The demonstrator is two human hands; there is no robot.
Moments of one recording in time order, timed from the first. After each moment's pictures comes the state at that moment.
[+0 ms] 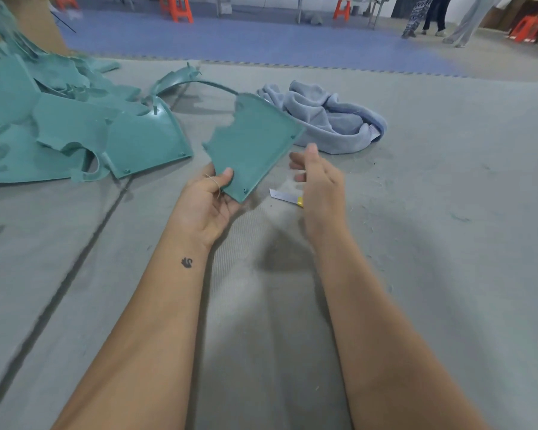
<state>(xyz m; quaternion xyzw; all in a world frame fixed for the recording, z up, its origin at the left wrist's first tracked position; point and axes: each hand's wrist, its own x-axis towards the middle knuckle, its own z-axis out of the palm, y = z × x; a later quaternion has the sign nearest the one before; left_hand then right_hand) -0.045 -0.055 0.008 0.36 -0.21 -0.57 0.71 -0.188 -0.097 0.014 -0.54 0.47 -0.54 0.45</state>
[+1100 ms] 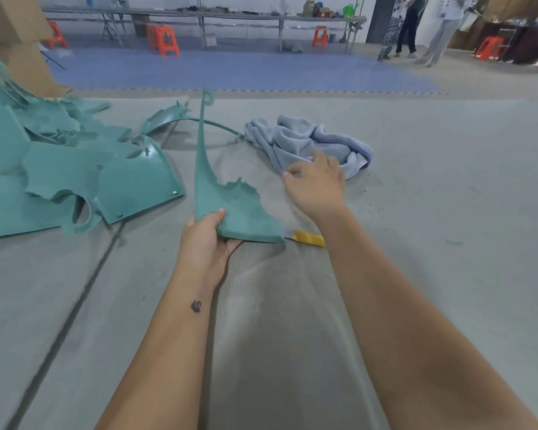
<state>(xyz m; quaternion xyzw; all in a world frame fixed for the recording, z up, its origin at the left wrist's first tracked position) -0.047 -0.074 -0.001 0.42 -0.14 -0.51 0.74 -0.188 -0.182 0.038 -0.76 0.60 -0.23 0.10</state>
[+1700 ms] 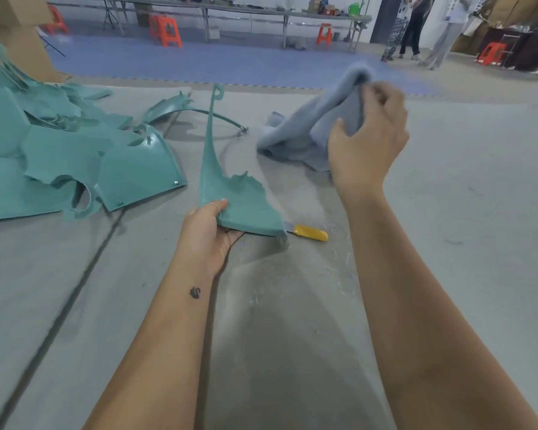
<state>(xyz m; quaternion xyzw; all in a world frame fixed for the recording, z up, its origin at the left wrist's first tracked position) -0.045 -0.075 0.004 0.41 -0.13 -0.54 0.72 -0.213 -0.165 0.090 -0.62 0.56 -0.55 -0.03</state>
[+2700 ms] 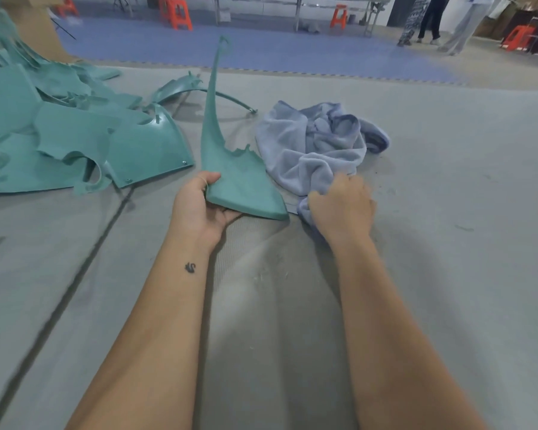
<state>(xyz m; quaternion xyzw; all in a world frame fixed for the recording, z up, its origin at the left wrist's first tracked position) -0.034 -0.062 0.011 0.40 -0.13 -0.54 0.73 -0.211 -0.115 0.013 -0.69 0.67 -0.25 0.05</state>
